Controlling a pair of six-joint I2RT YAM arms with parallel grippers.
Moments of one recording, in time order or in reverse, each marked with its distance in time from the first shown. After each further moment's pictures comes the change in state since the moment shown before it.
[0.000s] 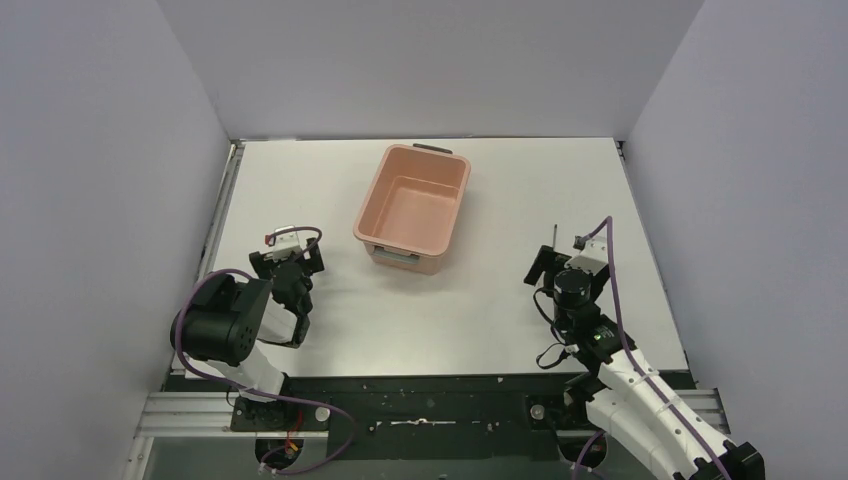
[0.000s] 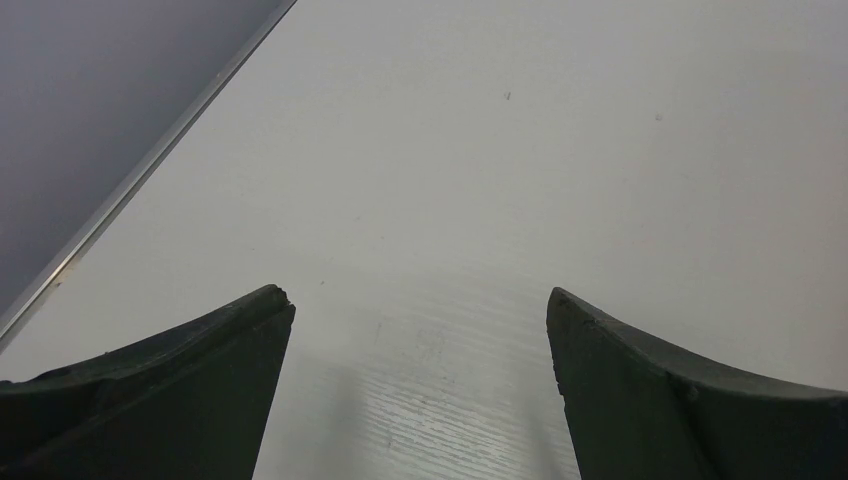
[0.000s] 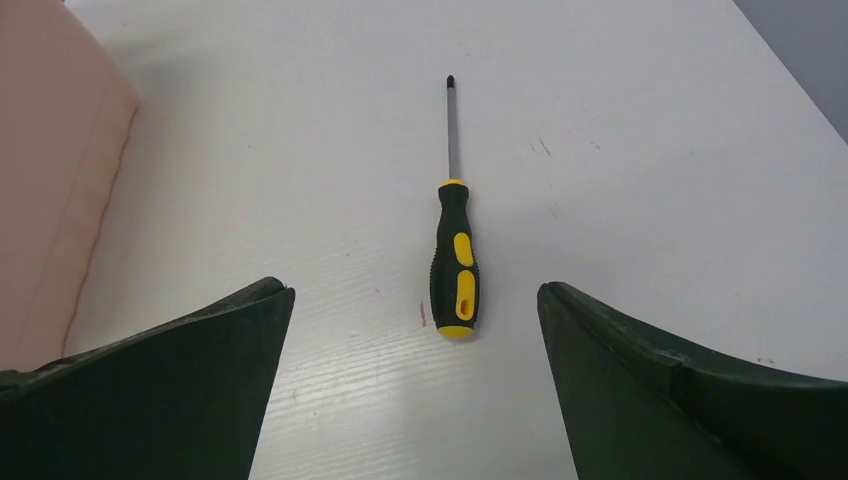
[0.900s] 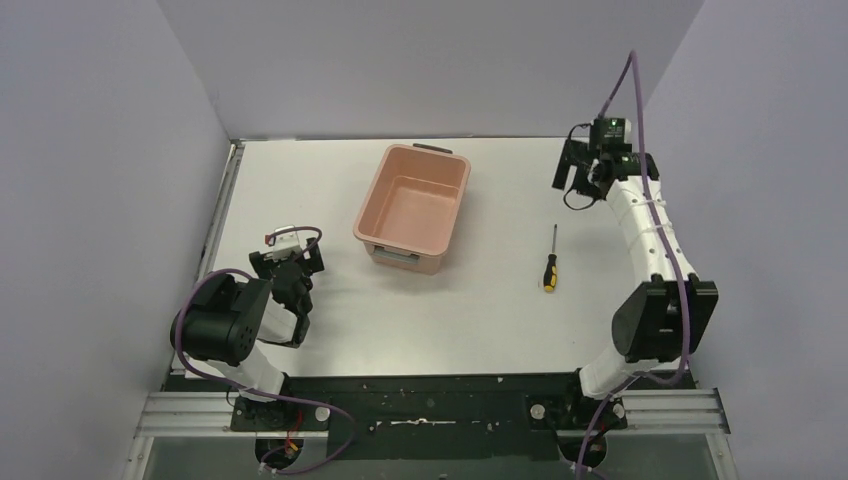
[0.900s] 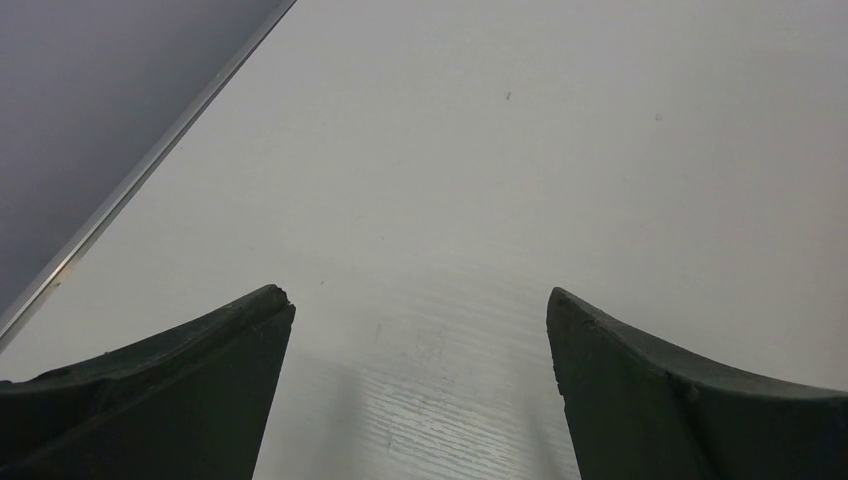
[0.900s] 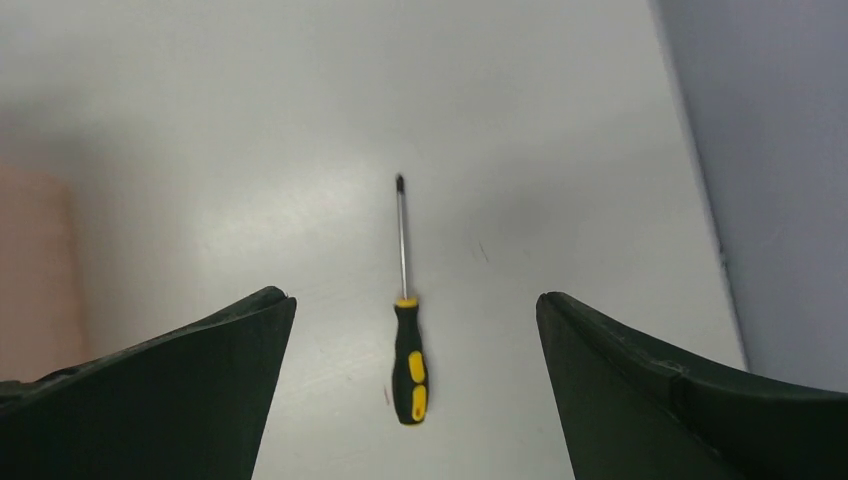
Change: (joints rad) left arm 0.000 0.000 0.000 0.000 0.000 0.000; right arm -0.380 0.914 1.318 -0.730 -0.341 -0.149
